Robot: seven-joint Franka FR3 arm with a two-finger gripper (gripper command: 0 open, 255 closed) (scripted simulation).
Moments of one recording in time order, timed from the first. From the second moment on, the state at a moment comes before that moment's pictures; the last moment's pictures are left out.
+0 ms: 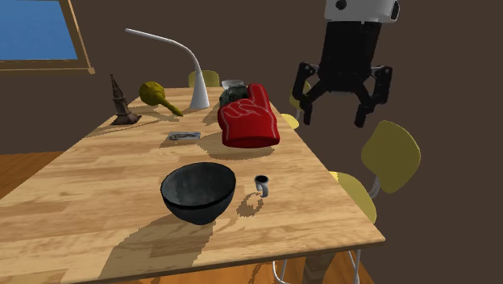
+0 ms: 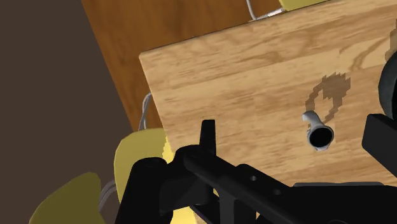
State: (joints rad) arm 0.07 -0.40 0.14 -2.46 0.10 2.07 0.15
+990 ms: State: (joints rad) arm 0.13 0.18 0.24 -2.23 -0.06 2.41 0.35
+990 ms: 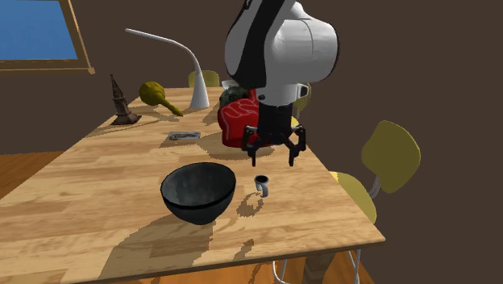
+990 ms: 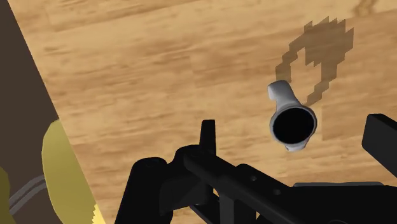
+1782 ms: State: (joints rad) arm 0.19 0.42 0.21 -2.12 -0.16 2.52 0.43
